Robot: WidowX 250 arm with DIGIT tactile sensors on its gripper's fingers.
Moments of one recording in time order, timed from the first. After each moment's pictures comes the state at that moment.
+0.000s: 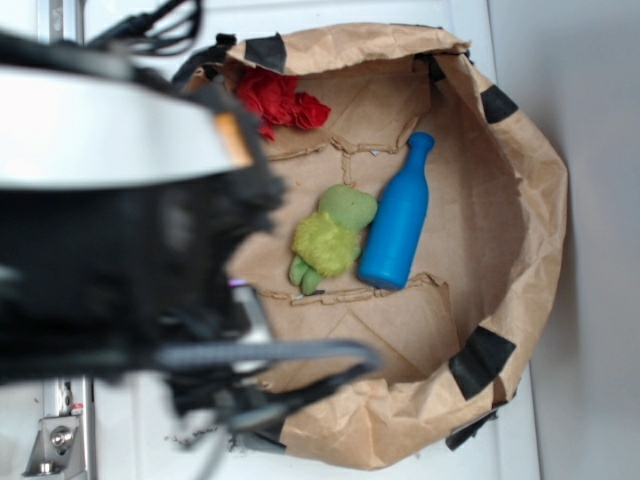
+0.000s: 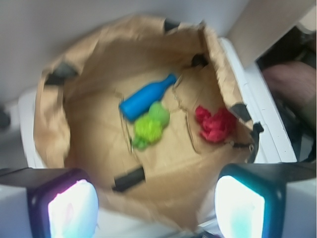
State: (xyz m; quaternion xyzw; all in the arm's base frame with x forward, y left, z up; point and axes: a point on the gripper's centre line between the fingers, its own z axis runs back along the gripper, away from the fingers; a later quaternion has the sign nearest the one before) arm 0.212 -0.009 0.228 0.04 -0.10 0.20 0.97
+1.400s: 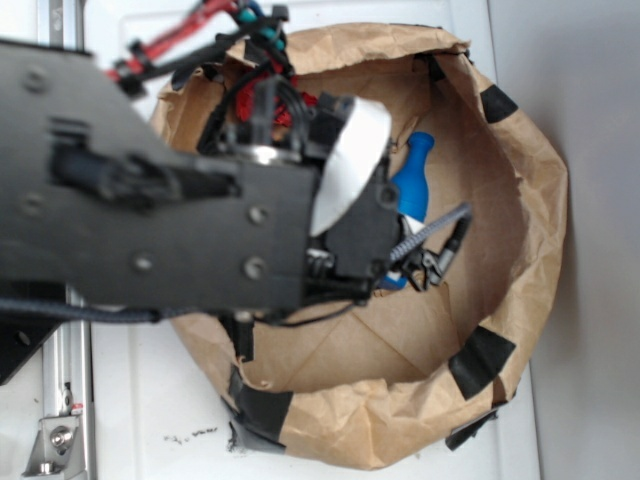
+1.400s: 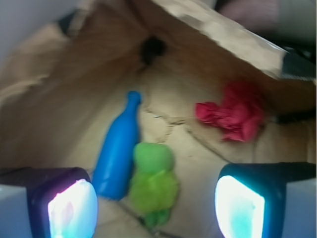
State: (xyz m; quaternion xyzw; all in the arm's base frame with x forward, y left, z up) arm 0.252 0.017 0.126 0.06 -0.13 0.50 0.85
